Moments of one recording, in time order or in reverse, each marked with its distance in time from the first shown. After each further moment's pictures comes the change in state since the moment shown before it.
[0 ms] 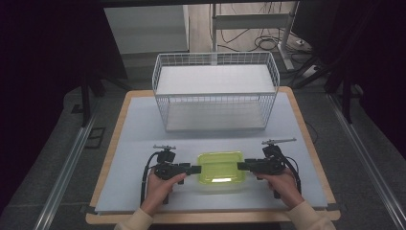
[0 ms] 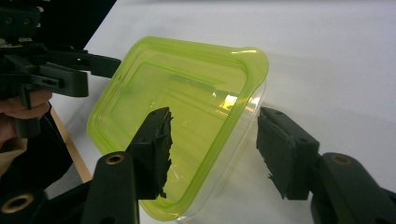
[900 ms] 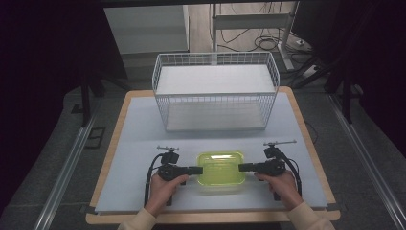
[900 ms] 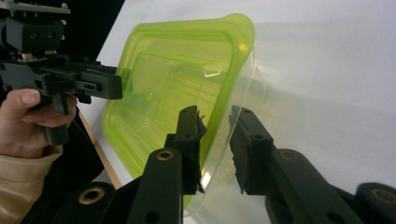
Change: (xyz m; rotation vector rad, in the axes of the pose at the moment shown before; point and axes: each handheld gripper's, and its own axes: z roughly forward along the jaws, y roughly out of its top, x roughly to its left) left arm -0.001 -0.004 0.007 0.022 -0.037 -0.027; right arm -0.012 -0.006 0.003 0.037 0.090 0.126
